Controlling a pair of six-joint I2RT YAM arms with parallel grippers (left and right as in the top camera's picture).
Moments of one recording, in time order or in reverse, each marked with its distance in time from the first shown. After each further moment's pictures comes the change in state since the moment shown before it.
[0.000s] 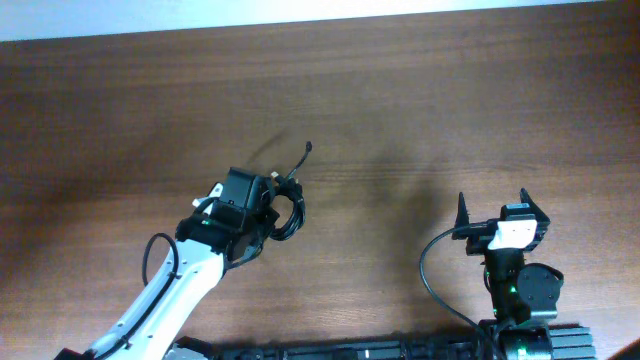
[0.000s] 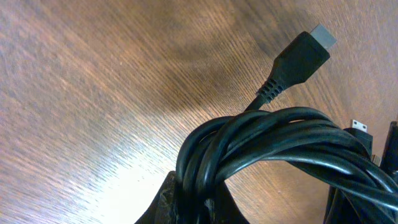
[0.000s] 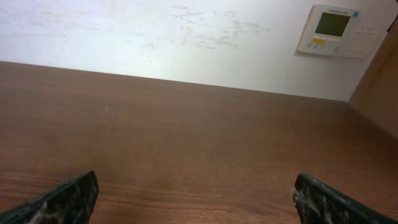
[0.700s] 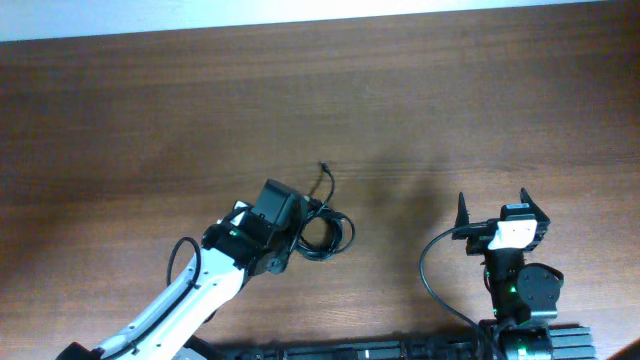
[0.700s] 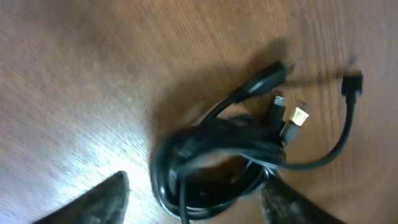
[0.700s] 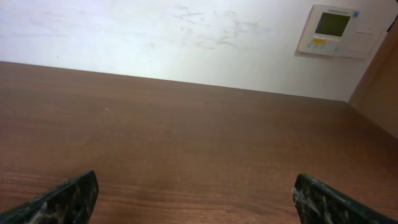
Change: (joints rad) left arm -0.200 0.000 0.000 0.005 0.003 -0.318; right arm 0.000 0.000 0.000 0.000 0.000 0.001
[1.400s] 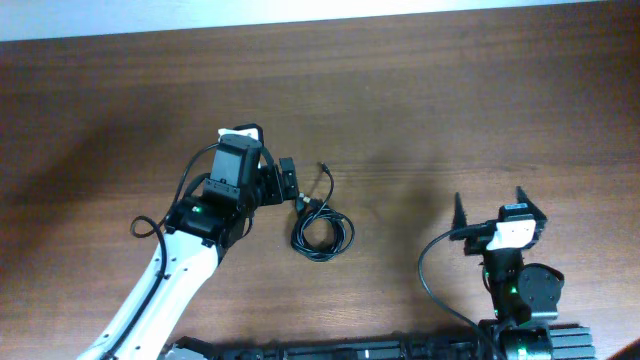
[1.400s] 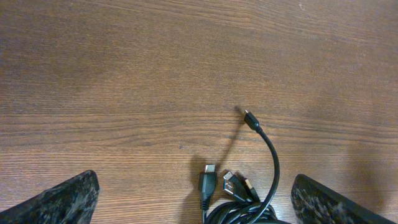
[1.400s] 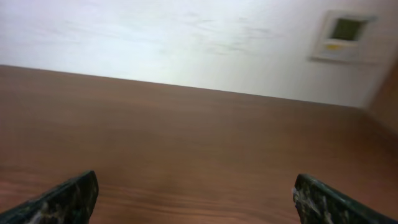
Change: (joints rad) left arm 0.200 -0.015 0.177 0.109 -0.040 1.140; right arm 0.000 0.000 0.000 0.016 -0.103 0.026
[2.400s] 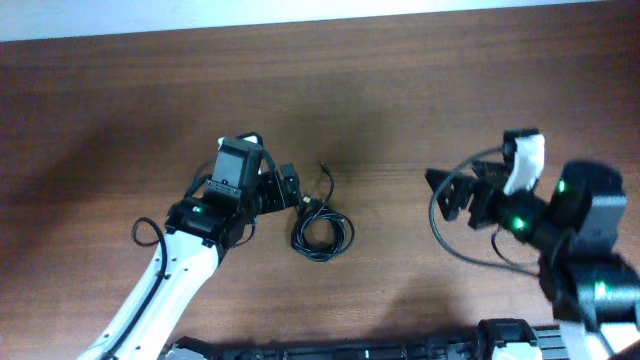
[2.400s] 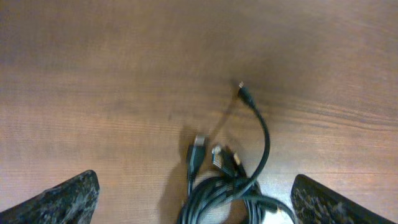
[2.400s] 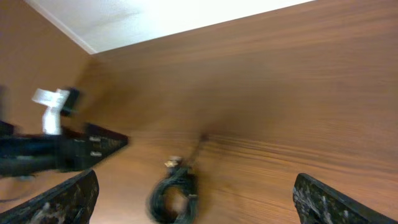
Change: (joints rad) left arm 0.000 0.000 0.000 -0.089 0.072 -0.119; right arm -0.003 0.784 0.914 -0.637 -0.496 0.330
